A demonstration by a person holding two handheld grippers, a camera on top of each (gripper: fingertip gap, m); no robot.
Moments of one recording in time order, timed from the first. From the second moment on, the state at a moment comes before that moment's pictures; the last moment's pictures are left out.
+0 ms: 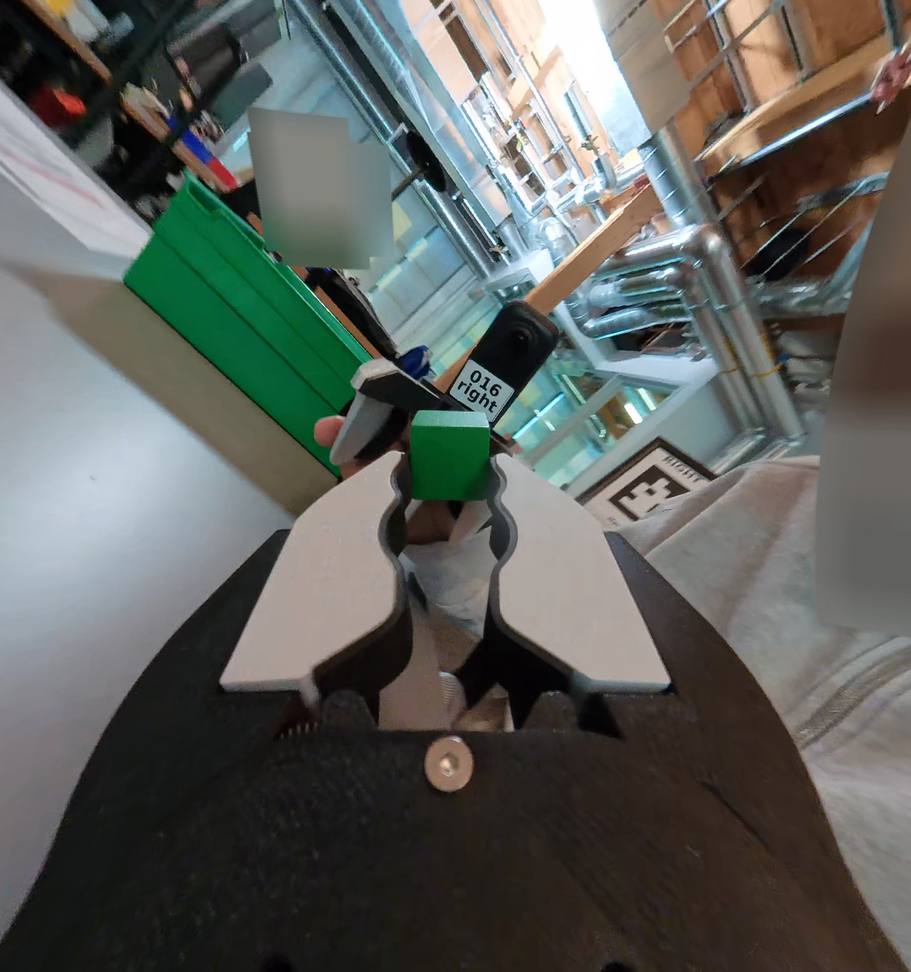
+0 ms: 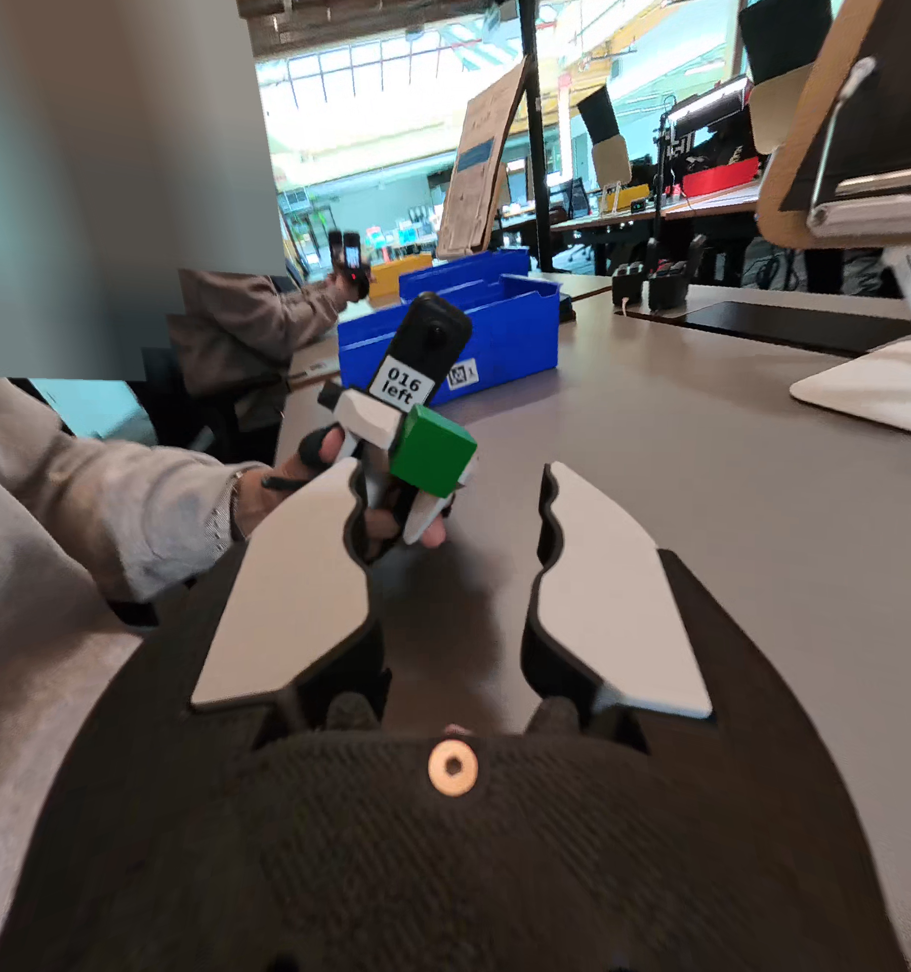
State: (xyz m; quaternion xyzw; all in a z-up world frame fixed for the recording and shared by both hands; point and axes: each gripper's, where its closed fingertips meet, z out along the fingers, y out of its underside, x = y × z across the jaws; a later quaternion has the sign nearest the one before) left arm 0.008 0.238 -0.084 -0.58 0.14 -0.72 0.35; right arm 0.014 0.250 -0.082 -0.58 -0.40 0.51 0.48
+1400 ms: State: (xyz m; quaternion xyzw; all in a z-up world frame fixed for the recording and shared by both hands) left arm 0.023 0.221 -0.091 -0.59 0.40 -0.41 0.57; right arm 0.010 0.229 -0.083 -0.59 -0.21 0.77 0.11
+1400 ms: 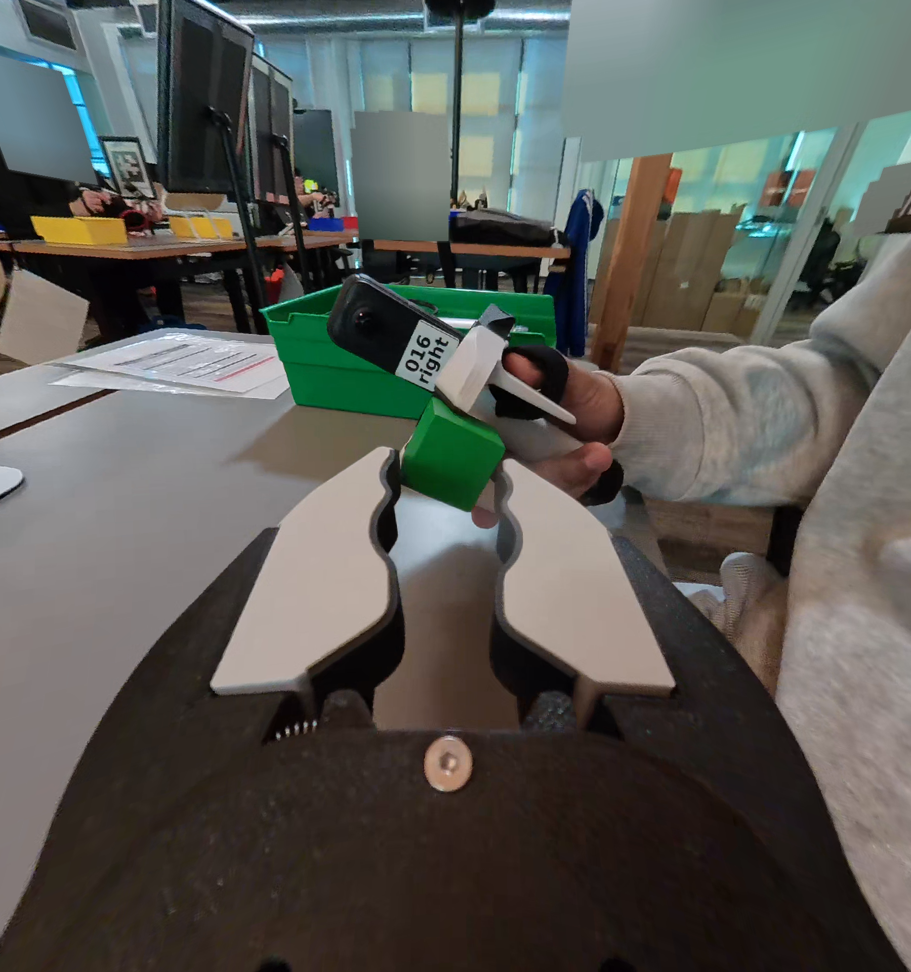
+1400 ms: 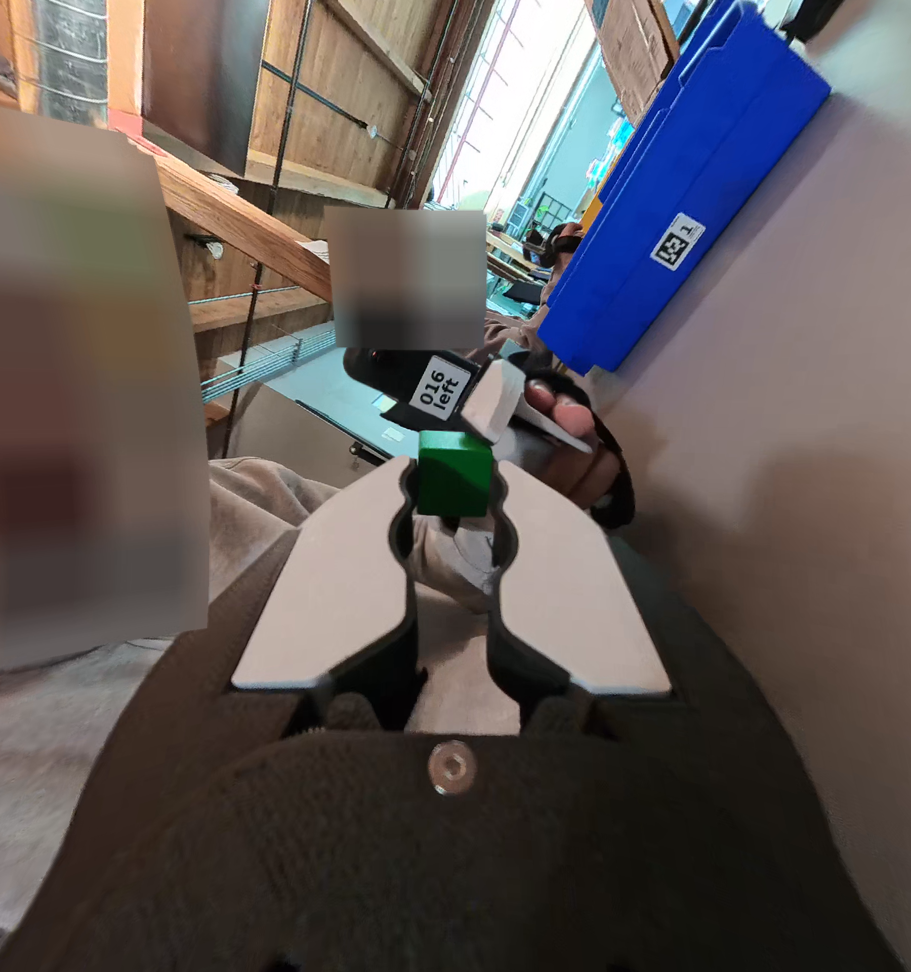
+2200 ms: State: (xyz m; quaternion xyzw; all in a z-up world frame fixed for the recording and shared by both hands) left arm 0.003 0.263 -0.157 -0.69 0.48 0.01 0.54; right arm 0.006 0.263 -0.143 -0.75 -0.34 0.45 0.34
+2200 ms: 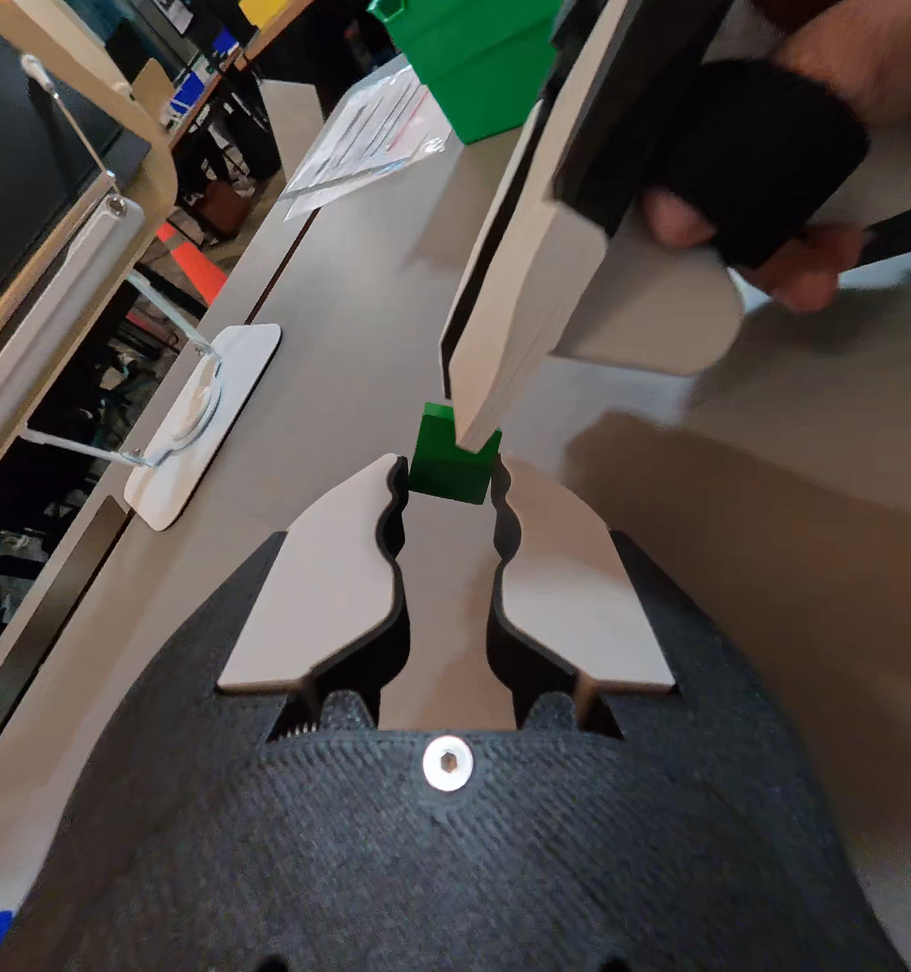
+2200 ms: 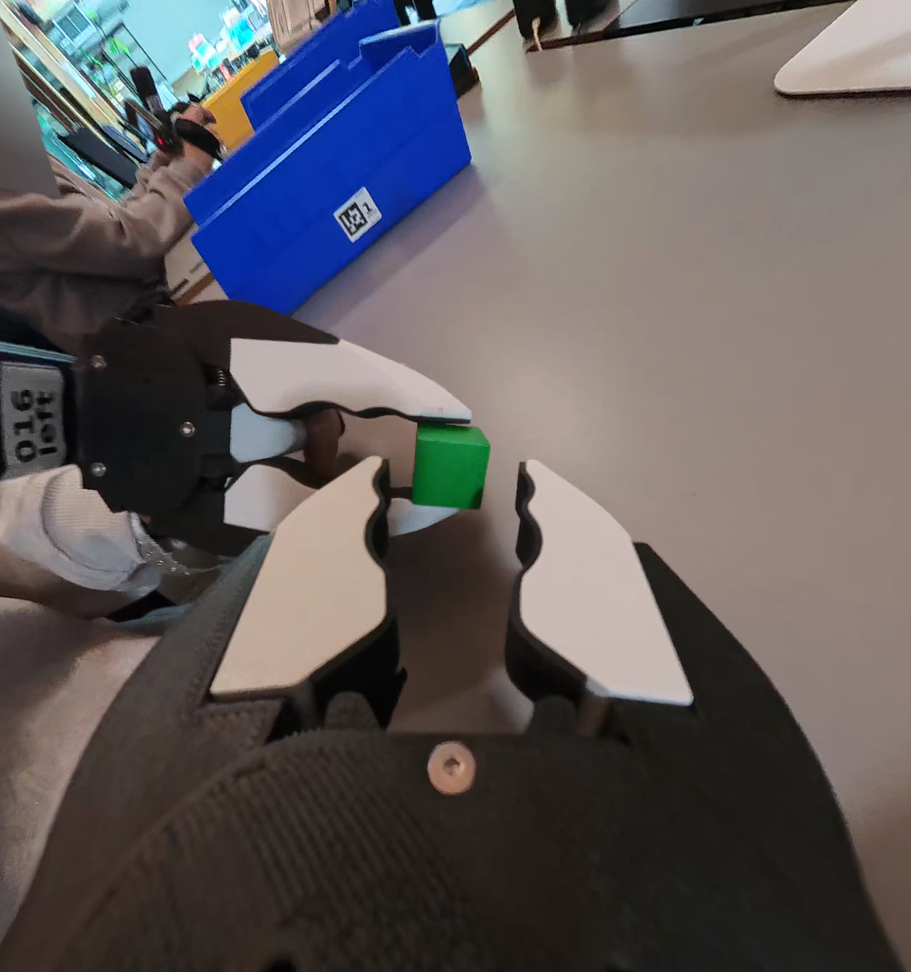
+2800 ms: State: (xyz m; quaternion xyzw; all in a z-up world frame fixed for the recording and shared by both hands) left arm 0.008 0.258 -0.114 -0.70 0.30 -0.36 0.54; right arm 0.025 0.271 -0.093 -0.66 -0.26 0.61 0.36
